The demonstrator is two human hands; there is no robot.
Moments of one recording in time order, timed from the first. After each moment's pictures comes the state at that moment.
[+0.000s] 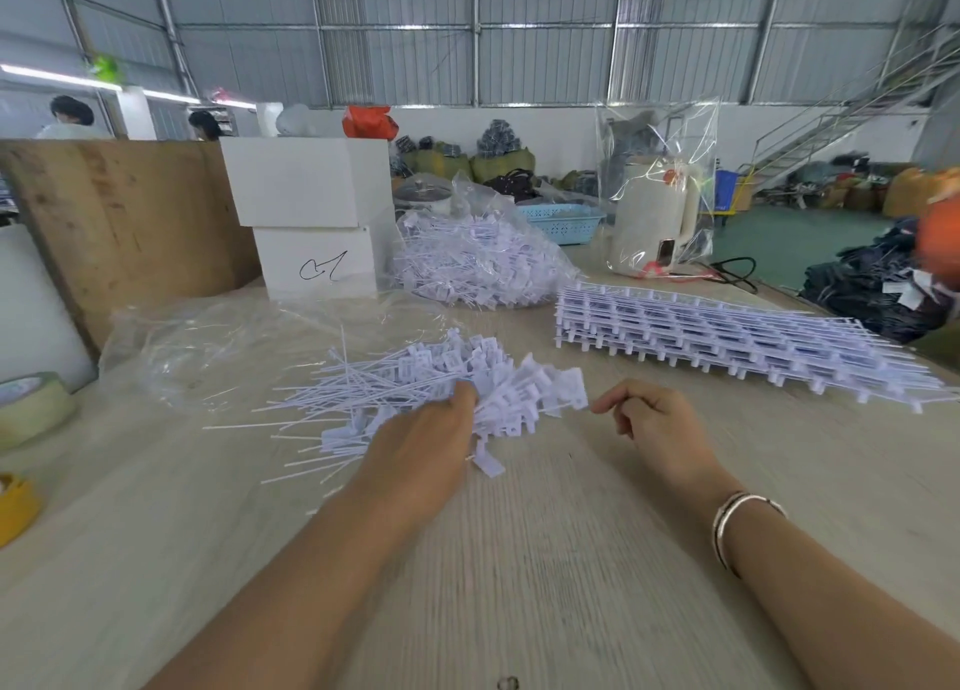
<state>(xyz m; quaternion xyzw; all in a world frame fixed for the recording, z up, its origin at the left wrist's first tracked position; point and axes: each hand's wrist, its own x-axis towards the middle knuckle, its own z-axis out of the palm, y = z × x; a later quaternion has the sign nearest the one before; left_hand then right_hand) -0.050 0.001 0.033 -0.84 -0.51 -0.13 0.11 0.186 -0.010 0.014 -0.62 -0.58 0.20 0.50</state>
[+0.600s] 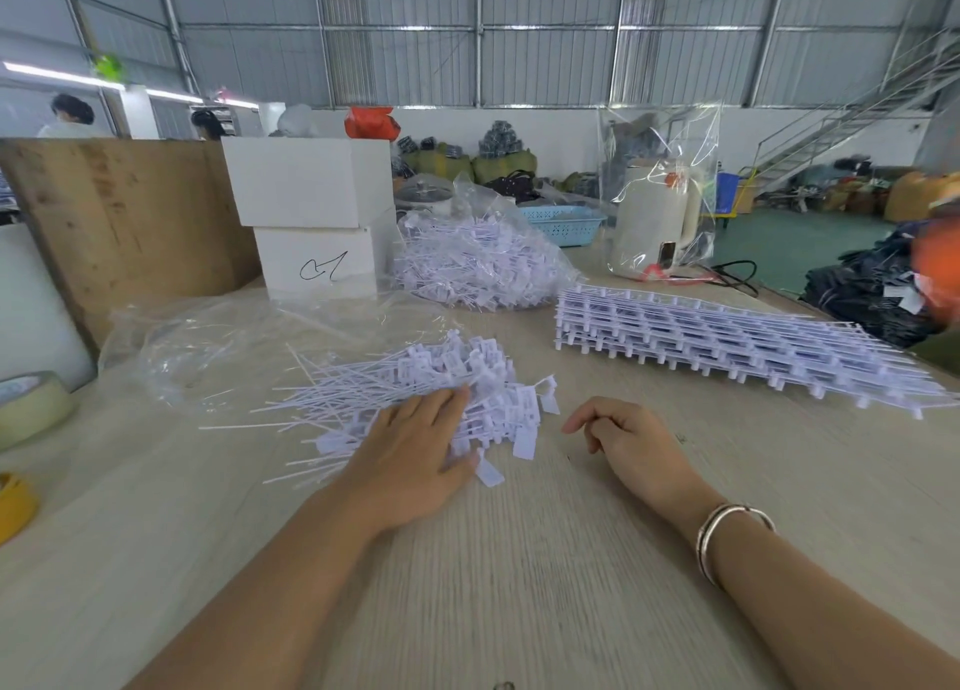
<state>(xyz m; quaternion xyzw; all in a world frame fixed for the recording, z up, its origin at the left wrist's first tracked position) -0.073 0.030 0.000 -0.88 -0.46 -0.14 0.01 0.167 -0.016 0.012 -0.60 -0.63 0.22 0.44</state>
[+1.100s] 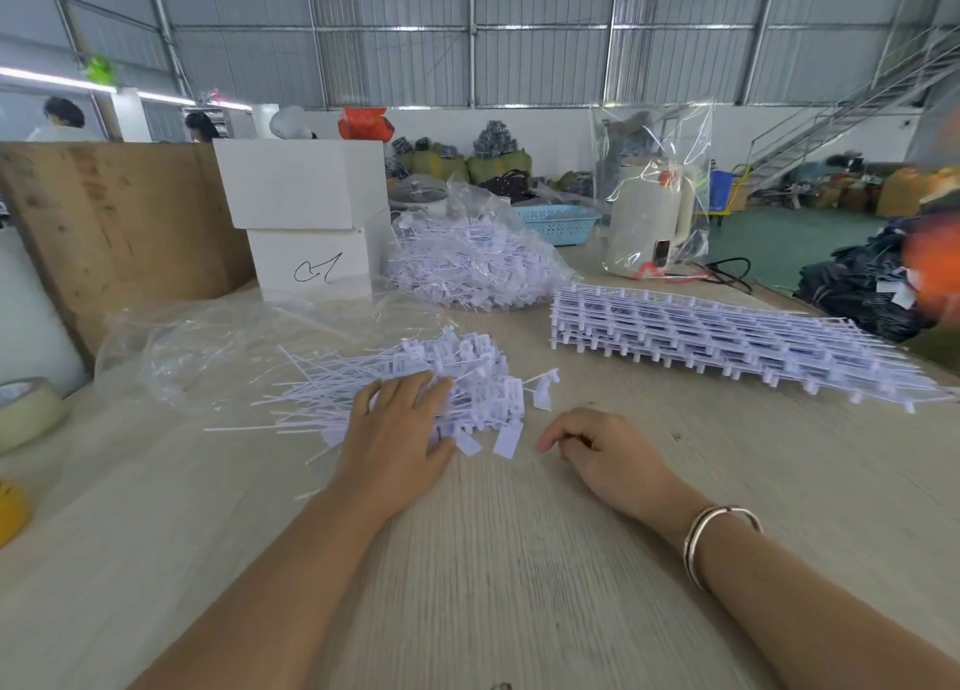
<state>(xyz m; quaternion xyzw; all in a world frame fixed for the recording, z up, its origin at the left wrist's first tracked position) -0.072 0.040 -0.002 -0.83 -0.51 -0.21 0.13 0.160 -0.015 0.004 -0.57 -0.72 0.17 0.34</state>
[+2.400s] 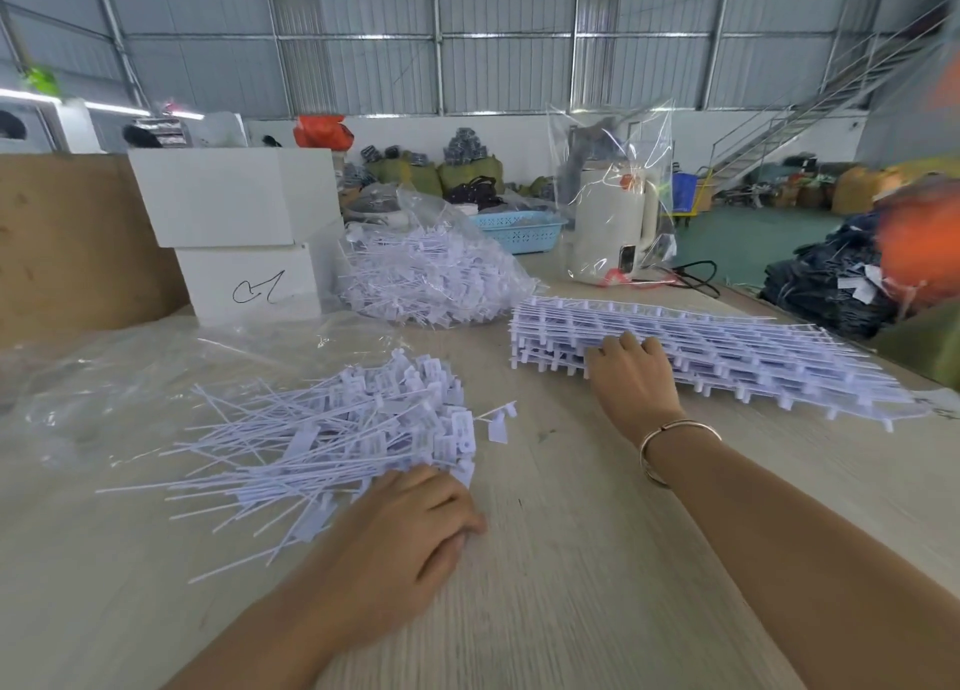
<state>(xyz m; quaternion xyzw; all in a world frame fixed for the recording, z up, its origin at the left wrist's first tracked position) -0.040 0.013 -0.005 -0.94 -0.28 -0.21 0.03 0.254 0.091 0.016 -0.71 -0.62 -0.32 0.02</state>
